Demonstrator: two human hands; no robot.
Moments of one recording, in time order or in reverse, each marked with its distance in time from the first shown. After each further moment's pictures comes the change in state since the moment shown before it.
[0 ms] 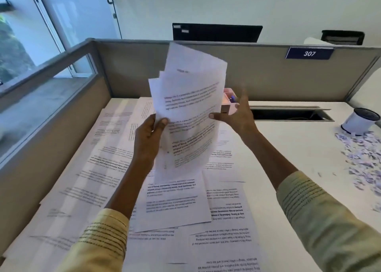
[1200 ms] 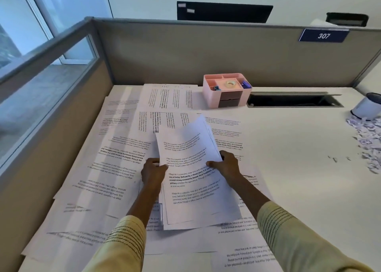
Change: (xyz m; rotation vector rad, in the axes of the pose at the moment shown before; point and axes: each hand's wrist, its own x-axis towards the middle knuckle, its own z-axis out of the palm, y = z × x) left_hand -0.020 -0.146 -0.050 0.201 0.052 -0.633; right_hand -0.095 0.124 0.120 -0.155 -0.099 0.421
